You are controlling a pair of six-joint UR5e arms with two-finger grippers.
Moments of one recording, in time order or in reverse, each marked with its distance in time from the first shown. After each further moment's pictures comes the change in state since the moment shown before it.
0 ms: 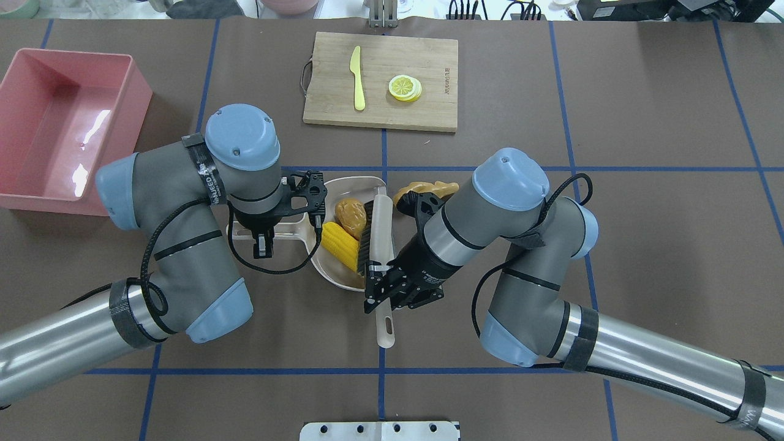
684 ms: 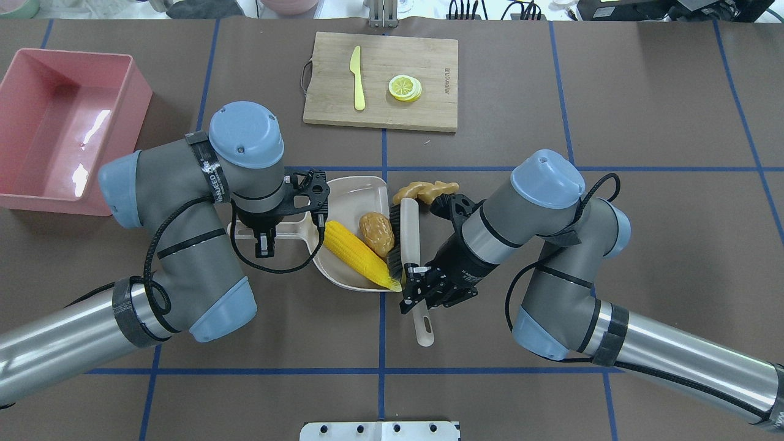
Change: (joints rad) left arm 0.000 -0.016 -0.001 0.028 0.000 0.001; right arm 0.021 -0.083 -0.006 0.057 0.046 -0.064
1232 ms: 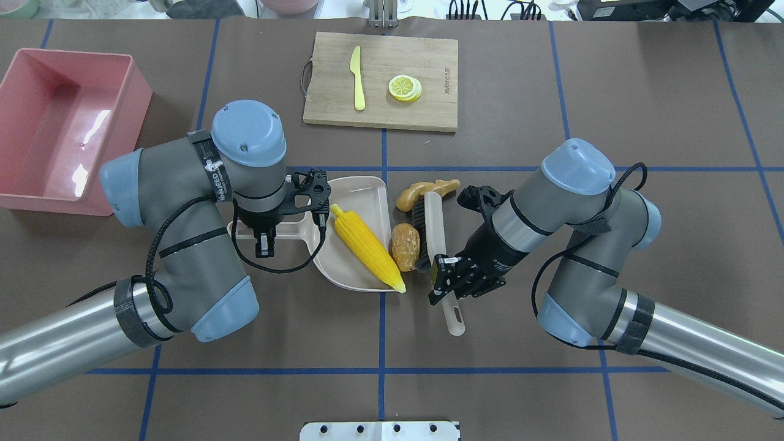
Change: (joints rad) left arm 0.000 -0.009 -0.002 0.023 0.000 0.002; right arm 0.051 -0.064 0.001 0.002 0.054 -0.076
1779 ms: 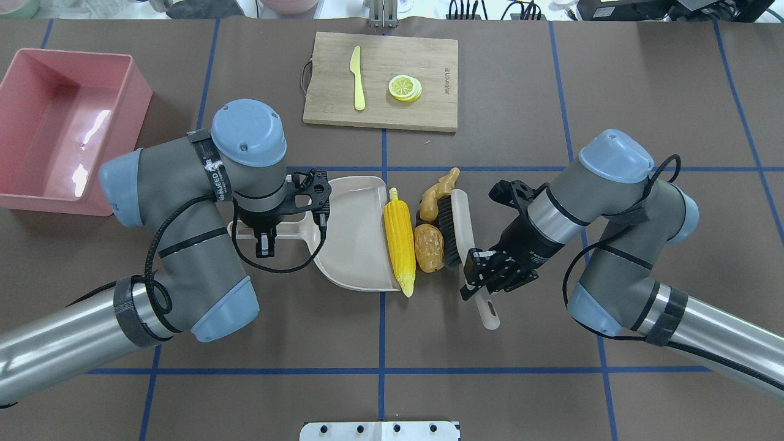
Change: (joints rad) left arm 0.000 -0.001 -0.004 0.004 0.000 -0.001; right arm 0.052 -0.059 0.013 0.001 0.065 -0.043
